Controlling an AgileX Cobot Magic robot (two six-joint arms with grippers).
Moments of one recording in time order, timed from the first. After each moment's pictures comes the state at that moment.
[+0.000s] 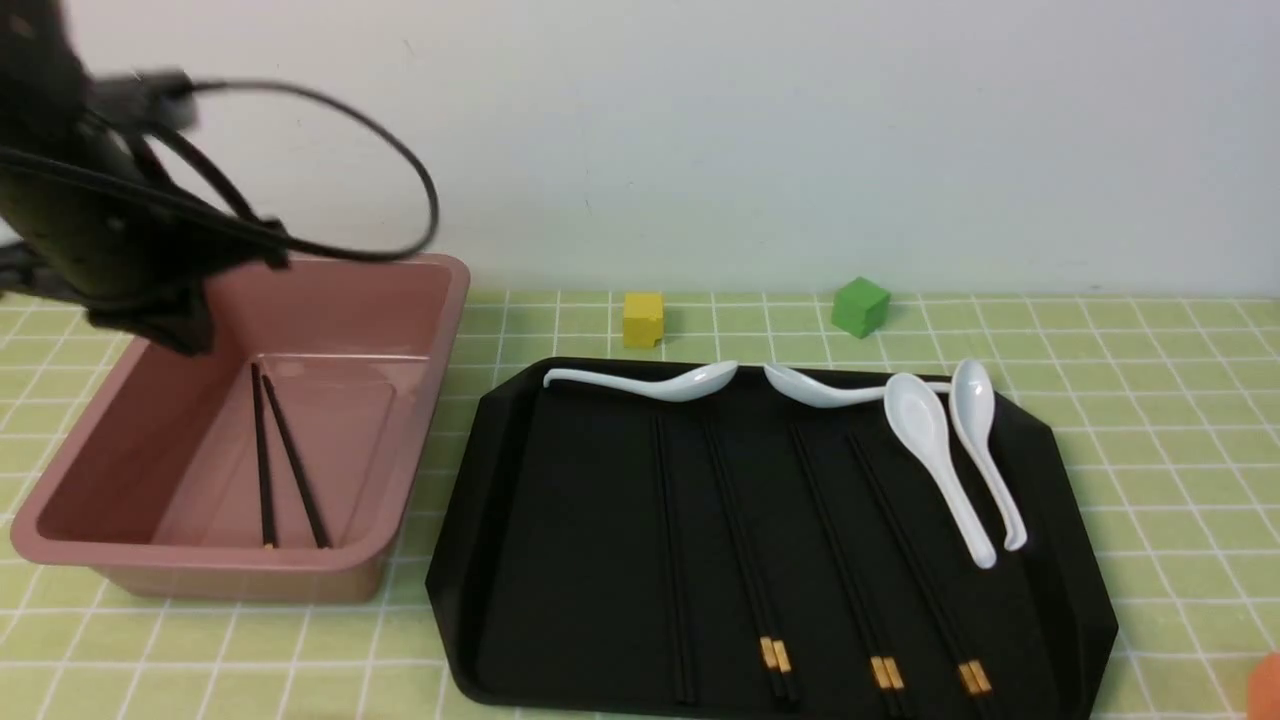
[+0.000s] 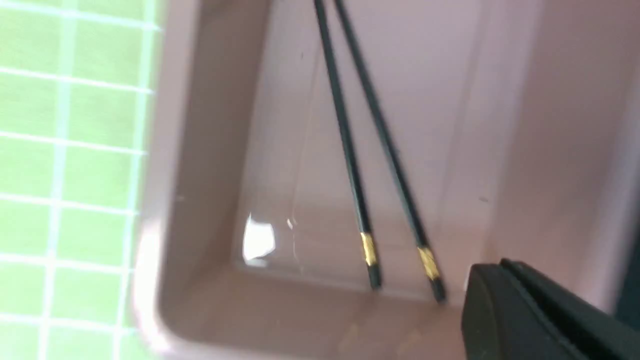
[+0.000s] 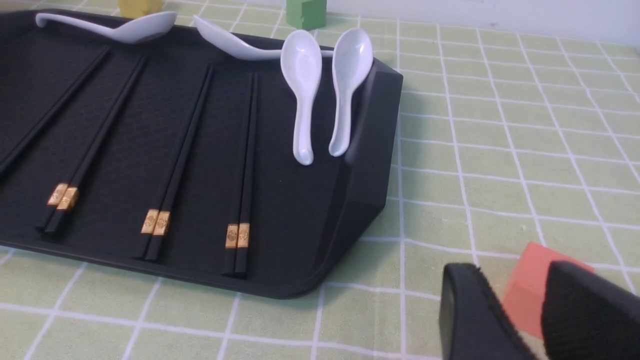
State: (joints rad) right arm 0.08 -0.01 0.02 0.01 0.37 -0.01; left arm -0.07 1.57 -1.46 0.04 1.04 -0.26
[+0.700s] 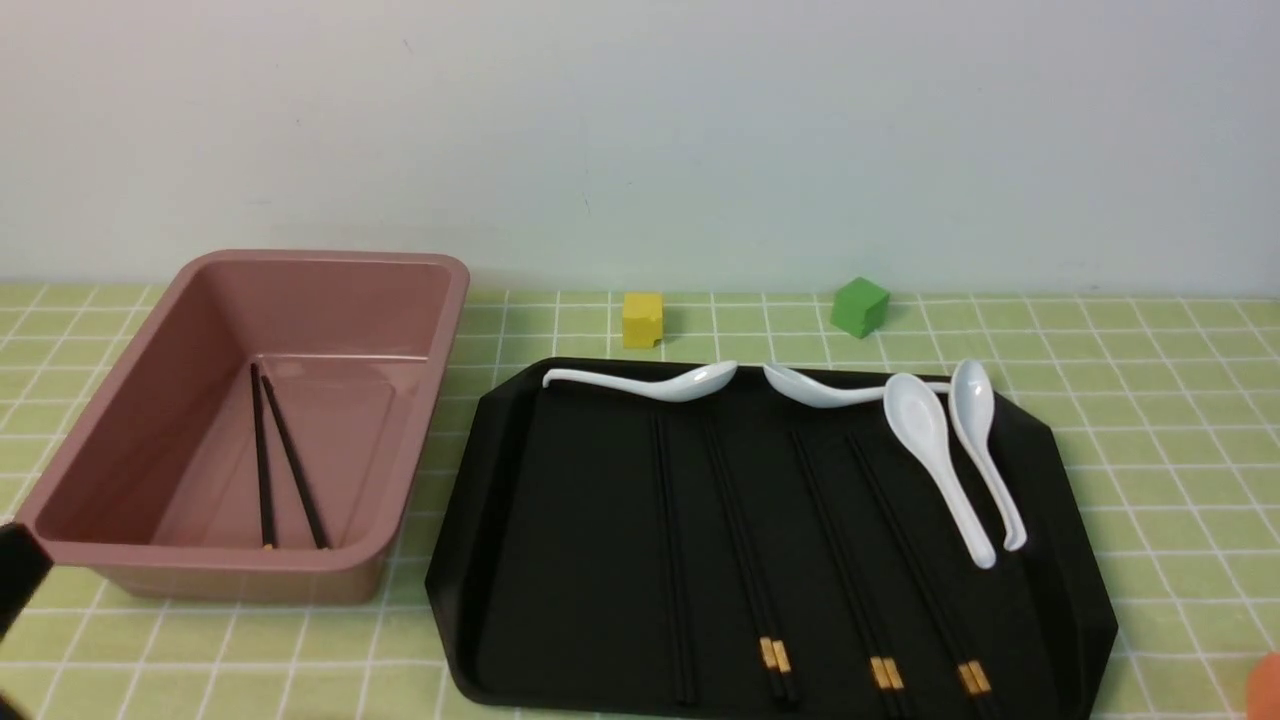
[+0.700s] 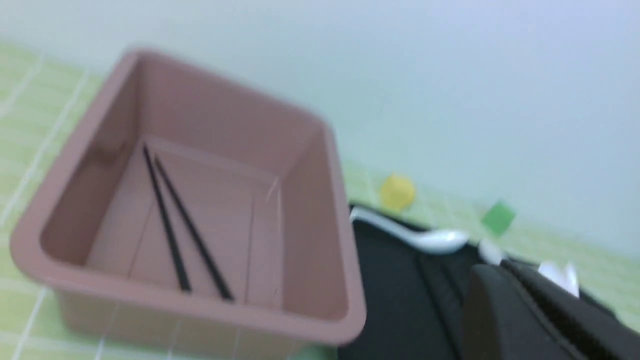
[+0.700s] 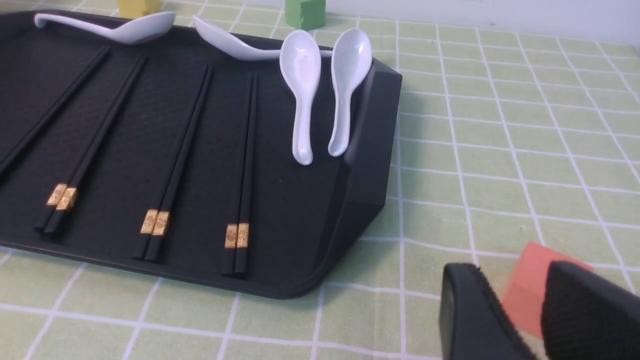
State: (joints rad) right arm 0.08 -0.01 0.02 0.01 0.37 -0.01; left arm -0.07 0.26 -0.27 -0.55 0.21 0.10
